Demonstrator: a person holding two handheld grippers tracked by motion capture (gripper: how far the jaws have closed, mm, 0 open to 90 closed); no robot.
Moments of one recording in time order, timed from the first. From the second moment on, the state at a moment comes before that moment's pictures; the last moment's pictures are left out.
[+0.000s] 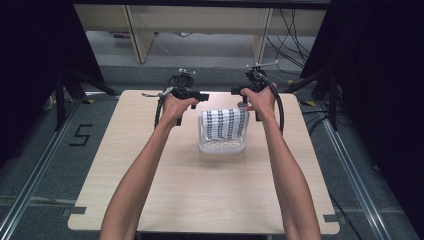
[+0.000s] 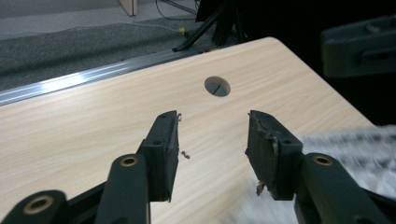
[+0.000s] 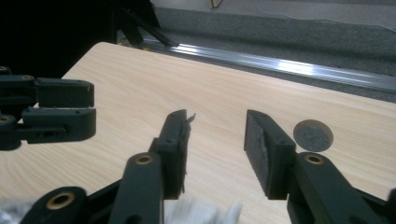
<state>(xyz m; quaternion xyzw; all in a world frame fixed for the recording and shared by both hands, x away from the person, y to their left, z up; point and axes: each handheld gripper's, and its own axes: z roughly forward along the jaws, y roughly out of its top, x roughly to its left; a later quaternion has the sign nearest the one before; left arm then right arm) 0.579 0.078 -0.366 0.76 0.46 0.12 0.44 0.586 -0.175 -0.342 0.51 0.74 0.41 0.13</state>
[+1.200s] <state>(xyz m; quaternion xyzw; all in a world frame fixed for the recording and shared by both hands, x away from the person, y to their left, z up) 0.520 0.105 -0.327 0.75 0.44 0.13 0.48 0.540 -0.180 -0.313 0.45 0.77 0.43 0.14</state>
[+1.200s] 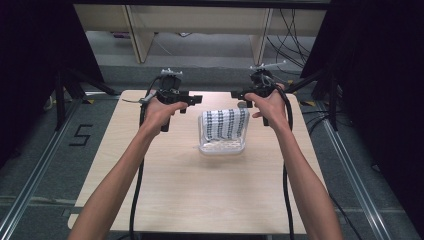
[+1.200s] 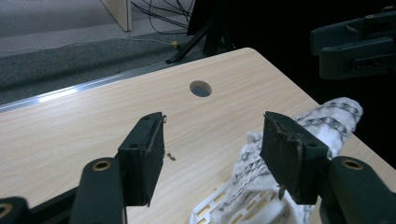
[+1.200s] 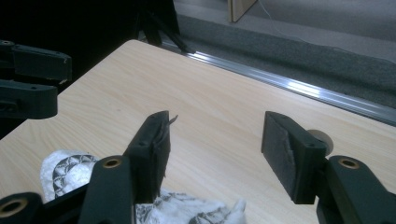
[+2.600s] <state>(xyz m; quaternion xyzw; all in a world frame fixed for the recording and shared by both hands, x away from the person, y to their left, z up) 0.448 0.124 -0.346 0.75 0.41 0.13 0.51 0.464 -0.213 -0.324 0.38 0.78 0.48 0.14</state>
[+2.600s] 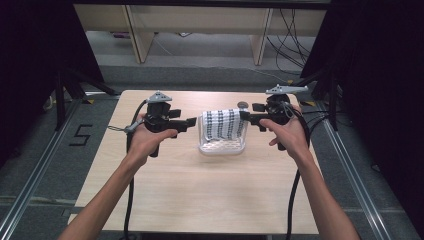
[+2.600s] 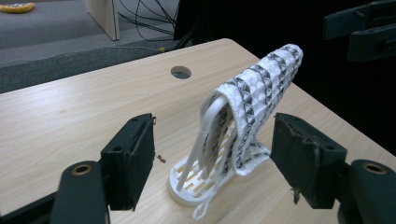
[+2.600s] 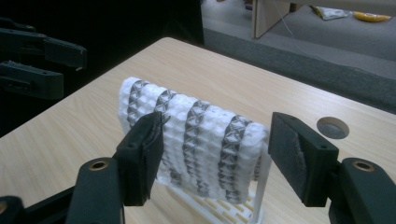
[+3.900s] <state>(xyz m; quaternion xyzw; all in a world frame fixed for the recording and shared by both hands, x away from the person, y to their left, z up) 0.405 0.131 -0.366 0.76 0.38 0.13 0.51 0.419 -0.210 -0.347 0.36 0.78 0.49 0.12</state>
